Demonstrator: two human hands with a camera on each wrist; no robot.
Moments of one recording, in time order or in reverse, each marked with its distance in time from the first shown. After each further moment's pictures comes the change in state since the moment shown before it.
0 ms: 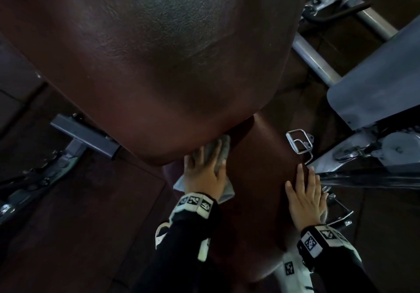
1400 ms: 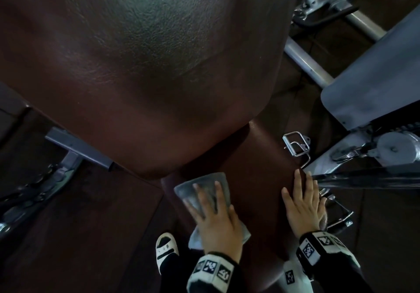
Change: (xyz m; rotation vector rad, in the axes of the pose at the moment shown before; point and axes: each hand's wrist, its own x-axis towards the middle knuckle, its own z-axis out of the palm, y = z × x) left_hand -0.085 0.046 0.019 -0.249 -0.045 -0.240; right_hand -0.006 -0.026 -0.013 -0.018 -0.009 0.120
